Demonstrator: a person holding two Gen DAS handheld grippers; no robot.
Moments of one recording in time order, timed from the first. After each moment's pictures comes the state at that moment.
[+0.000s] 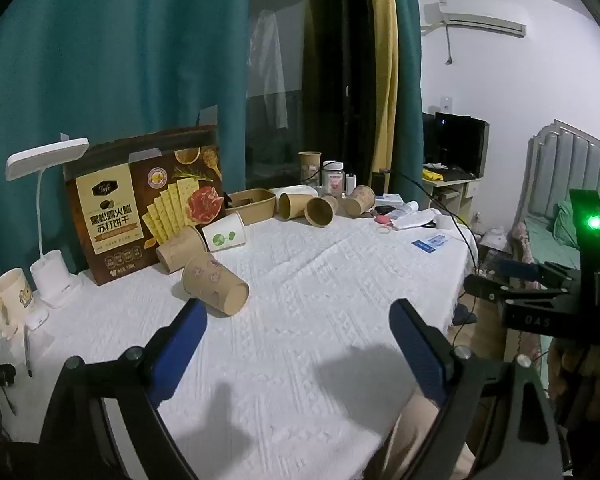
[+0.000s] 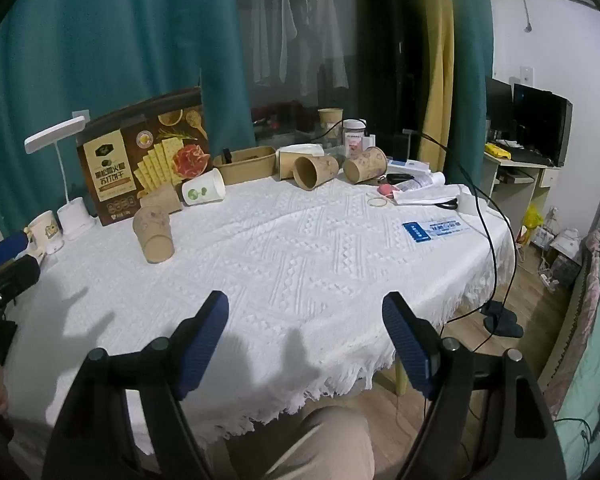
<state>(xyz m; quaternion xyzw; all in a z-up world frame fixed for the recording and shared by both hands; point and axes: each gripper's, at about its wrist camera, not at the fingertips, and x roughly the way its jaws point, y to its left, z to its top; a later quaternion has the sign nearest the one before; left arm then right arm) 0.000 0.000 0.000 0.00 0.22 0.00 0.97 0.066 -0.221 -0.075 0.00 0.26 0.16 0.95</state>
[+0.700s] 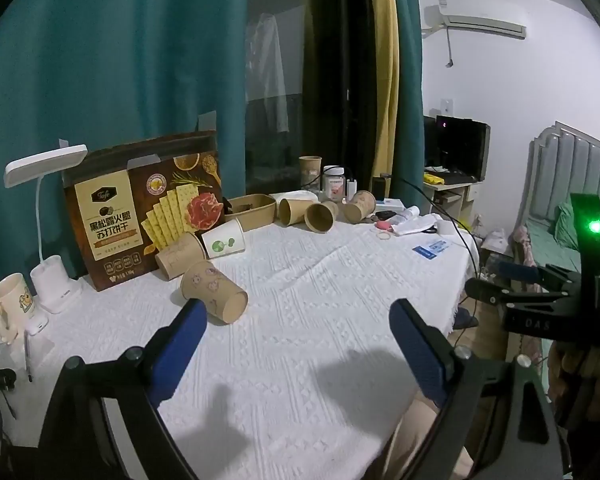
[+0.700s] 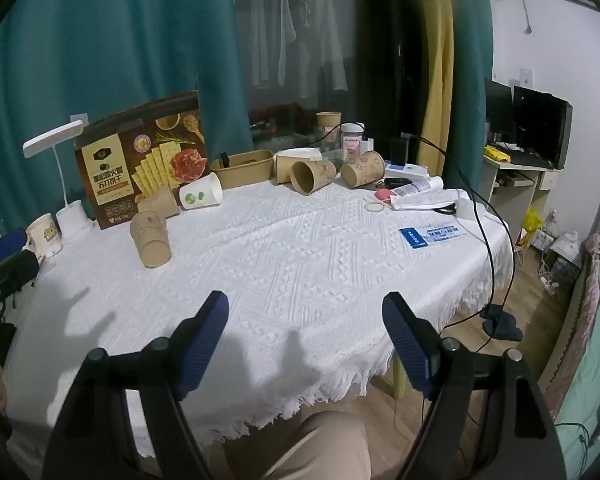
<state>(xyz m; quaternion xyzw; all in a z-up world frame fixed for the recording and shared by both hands) 0.008 -0.003 0.010 0.00 0.22 0.00 0.98 0.071 -0.225 -0.073 0.00 0.26 0.16 0.95</state>
